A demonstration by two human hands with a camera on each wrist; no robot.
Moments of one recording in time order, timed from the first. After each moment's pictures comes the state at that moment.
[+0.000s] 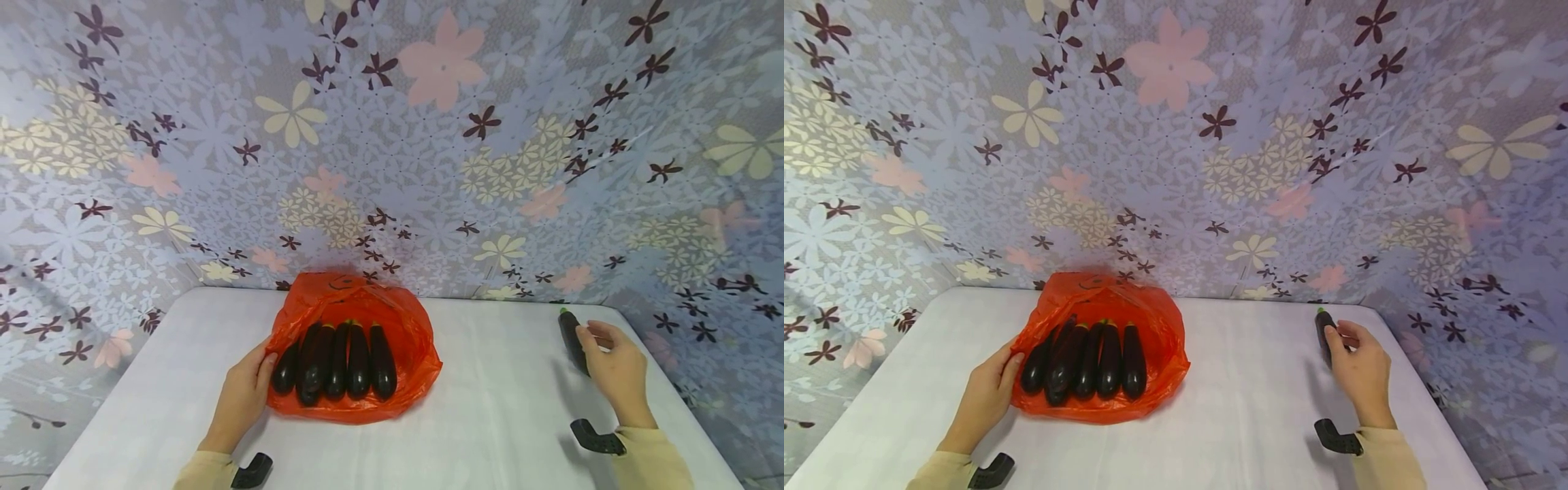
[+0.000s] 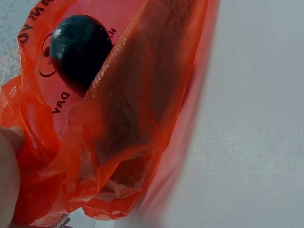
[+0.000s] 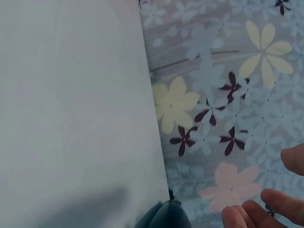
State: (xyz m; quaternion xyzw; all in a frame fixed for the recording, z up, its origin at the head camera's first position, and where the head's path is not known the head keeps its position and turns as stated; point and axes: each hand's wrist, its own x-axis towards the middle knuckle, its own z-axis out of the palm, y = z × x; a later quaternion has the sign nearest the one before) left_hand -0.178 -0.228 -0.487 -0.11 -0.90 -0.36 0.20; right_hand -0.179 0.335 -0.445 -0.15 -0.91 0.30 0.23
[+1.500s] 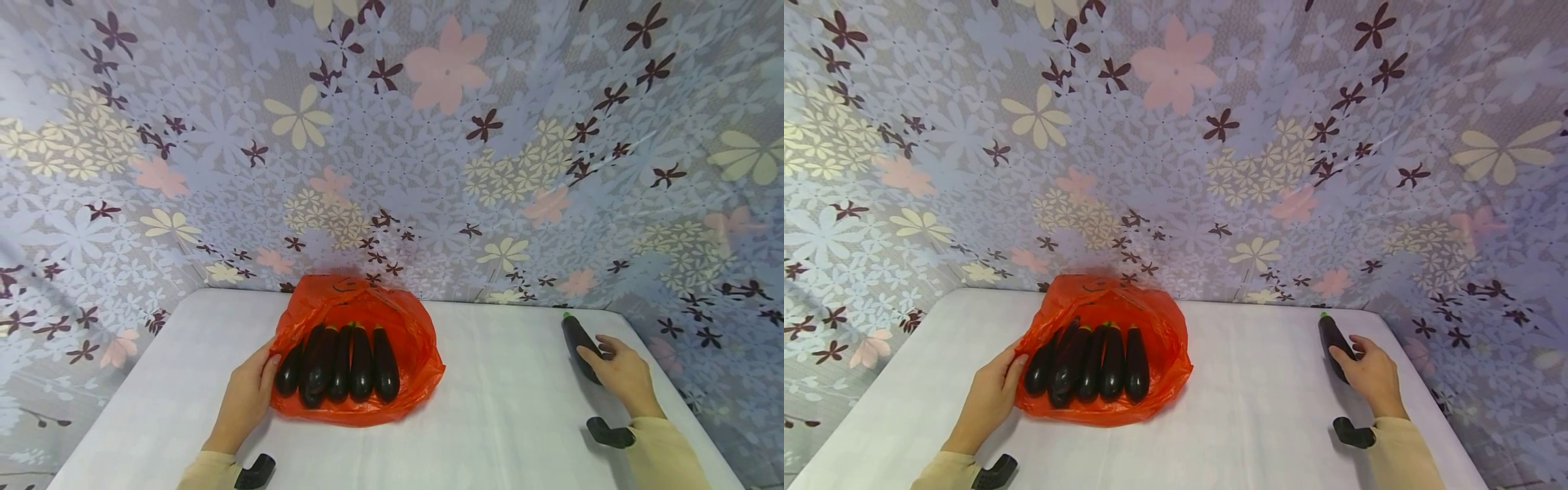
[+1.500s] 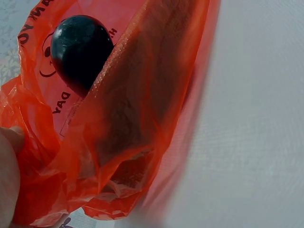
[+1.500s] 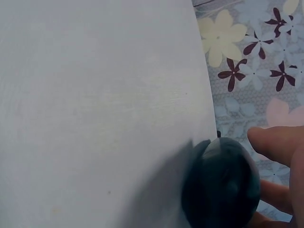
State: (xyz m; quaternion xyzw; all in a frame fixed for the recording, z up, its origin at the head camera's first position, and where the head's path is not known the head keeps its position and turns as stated) left_hand -0.178 -0.228 -0.488 -0.11 -0.90 -0.35 0.21; right_hand -0.199 0.390 -0.475 -0.14 -0.96 0.25 0.04
